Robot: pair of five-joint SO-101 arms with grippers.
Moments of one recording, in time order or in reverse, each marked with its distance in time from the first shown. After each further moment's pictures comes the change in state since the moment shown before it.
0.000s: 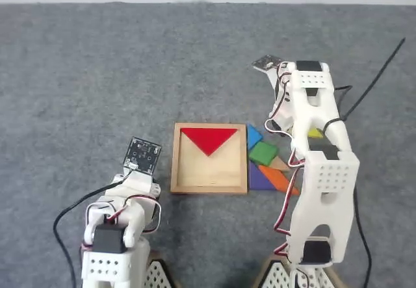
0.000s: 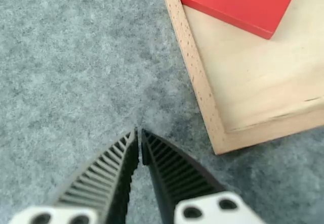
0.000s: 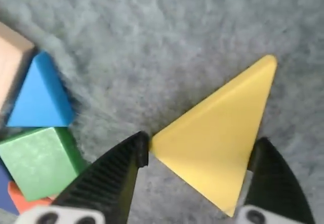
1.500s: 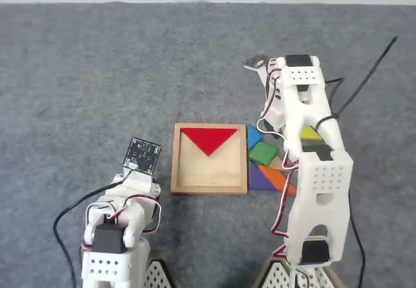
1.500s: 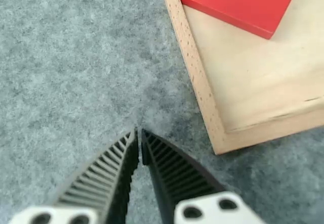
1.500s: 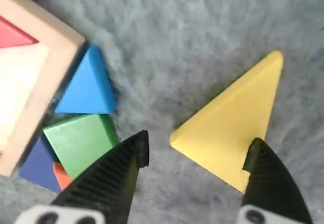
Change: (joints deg) left arm 0.0 0.0 0.0 0.0 0.0; right arm -3.3 -1.1 -4.1 8.0 -3.3
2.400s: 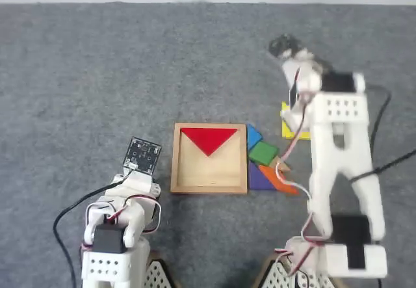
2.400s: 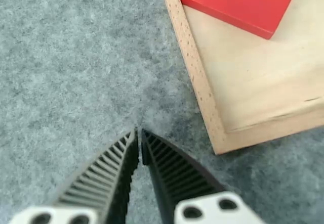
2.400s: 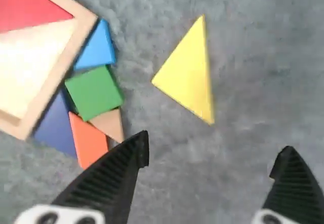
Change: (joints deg) left arm 0.0 0.0 0.0 0.0 0.0; right arm 3.6 -49.0 41.6 -14.6 0.6
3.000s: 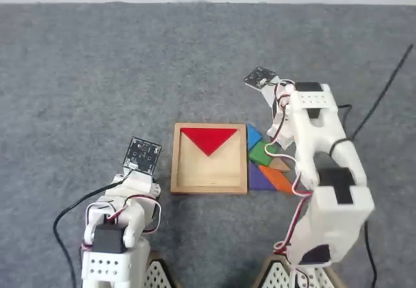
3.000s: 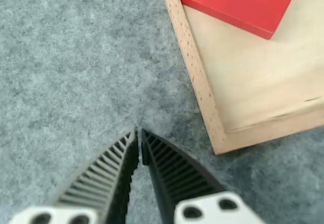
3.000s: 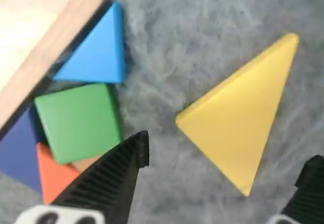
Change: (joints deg) left arm 0.0 0.0 0.0 0.0 0.0; right arm -2.5 26.5 -5.8 -9.1 8.7
